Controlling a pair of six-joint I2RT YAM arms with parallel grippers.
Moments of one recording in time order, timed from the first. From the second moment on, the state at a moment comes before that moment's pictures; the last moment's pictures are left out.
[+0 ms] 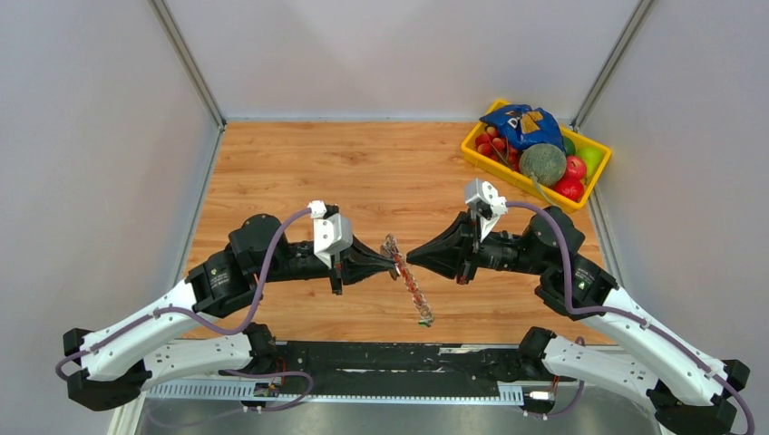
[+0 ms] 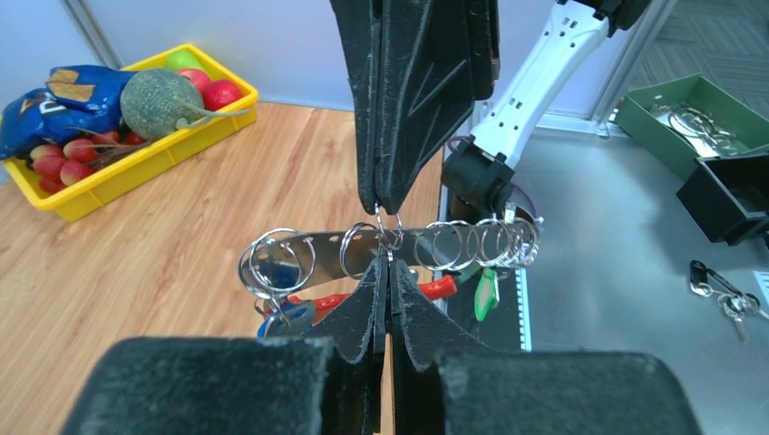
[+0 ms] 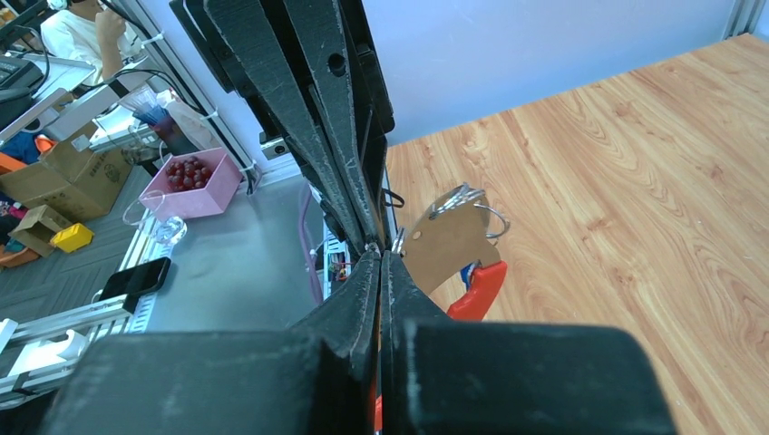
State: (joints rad) left arm -1.08 0.80 1.04 -0.26 0.38 -0.01; right arm 0.90 0.77 0.98 -0.13 -0.53 0.32
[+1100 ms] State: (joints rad) left arm -1.09 0.77 0.95 -0.13 0.34 -0.07; right arm 0.91 0.76 0.96 -0.11 -0.51 0.30
